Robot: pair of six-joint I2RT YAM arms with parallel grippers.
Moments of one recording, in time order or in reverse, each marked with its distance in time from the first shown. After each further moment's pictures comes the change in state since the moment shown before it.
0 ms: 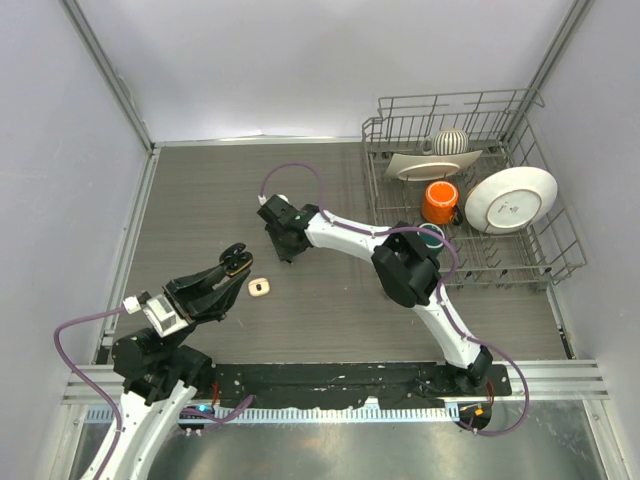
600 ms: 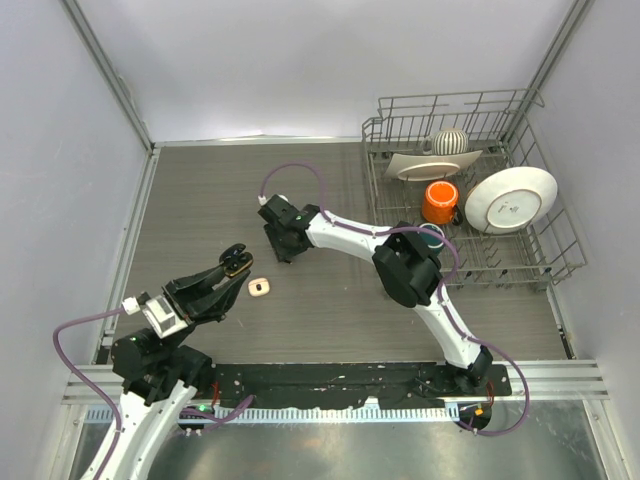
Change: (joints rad) left arm 0.000 0.000 0.006 0.000 0.006 0.000; right arm -0.002 -0.009 -0.015 0.016 -0.023 0.000
